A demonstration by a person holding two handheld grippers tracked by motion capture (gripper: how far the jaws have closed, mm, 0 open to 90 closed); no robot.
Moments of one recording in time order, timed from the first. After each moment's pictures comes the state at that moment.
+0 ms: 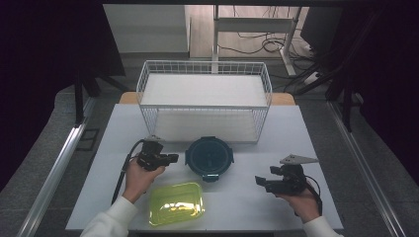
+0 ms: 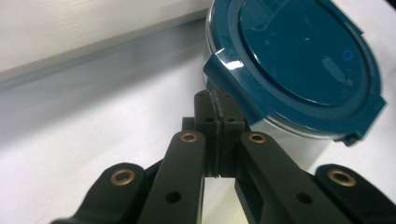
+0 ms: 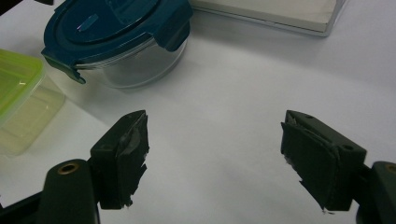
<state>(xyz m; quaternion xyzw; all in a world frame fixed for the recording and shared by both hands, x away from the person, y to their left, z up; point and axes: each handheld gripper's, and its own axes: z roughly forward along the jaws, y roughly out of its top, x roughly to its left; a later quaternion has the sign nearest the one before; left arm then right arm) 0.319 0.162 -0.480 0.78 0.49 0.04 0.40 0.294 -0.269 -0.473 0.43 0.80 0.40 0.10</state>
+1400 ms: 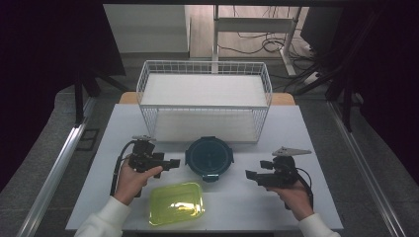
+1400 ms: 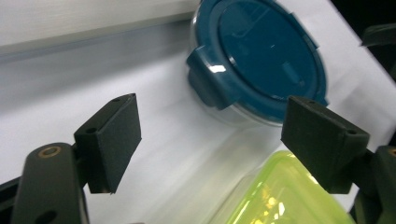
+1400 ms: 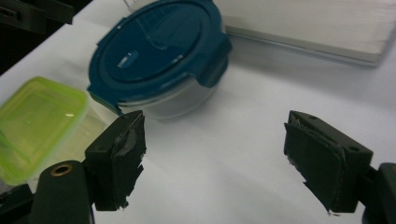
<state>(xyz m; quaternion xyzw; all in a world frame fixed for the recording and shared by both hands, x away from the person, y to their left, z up) 0.309 0.173 -0.463 0.75 0.51 -0.01 0.43 0.308 -0.242 -0.459 0.42 0.80 0.43 0.05</state>
